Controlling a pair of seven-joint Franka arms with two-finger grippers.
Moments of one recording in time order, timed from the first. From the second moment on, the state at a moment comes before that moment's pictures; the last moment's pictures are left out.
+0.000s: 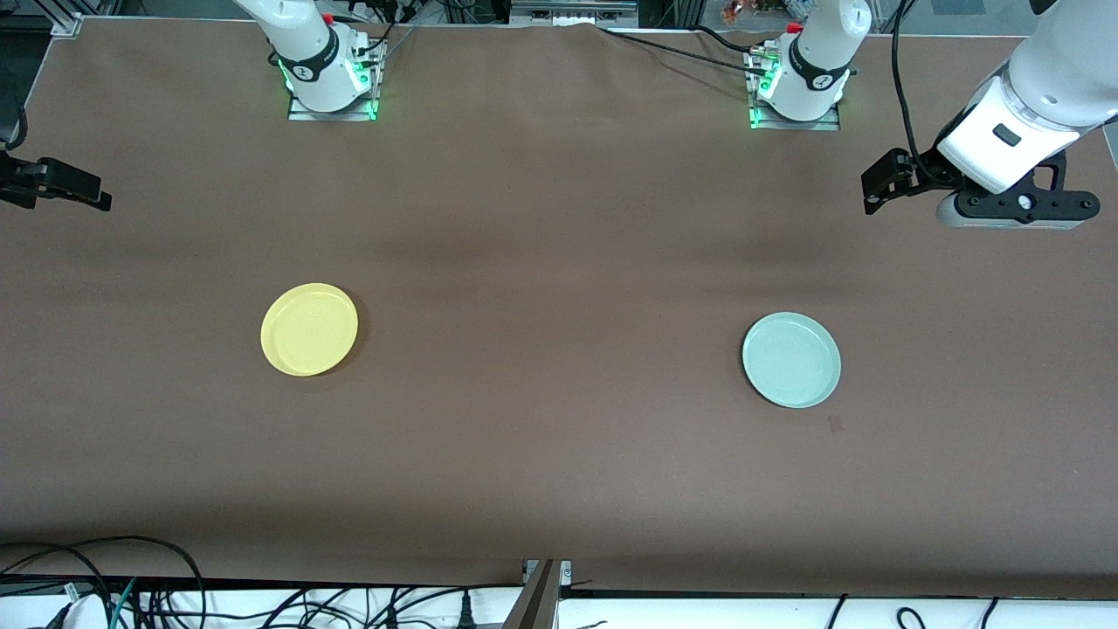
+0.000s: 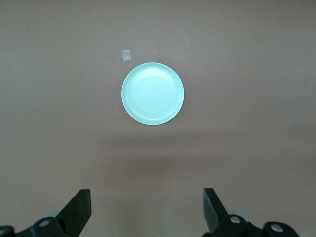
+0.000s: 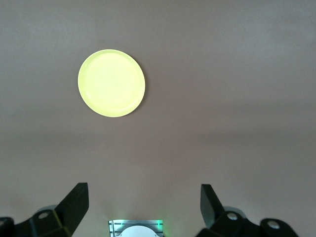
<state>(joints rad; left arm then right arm) -0.02 0.02 -0.17 -1.56 0.00 1.53 -0.18 -0.02 0.07 -0.10 -1.54 -0.02 1.46 -0.11</state>
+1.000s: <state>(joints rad) -0.02 0.03 -0.17 -1.55 0.00 1.53 -0.18 -0.02 0.07 -0.11 -1.54 -0.02 1.46 -0.11</state>
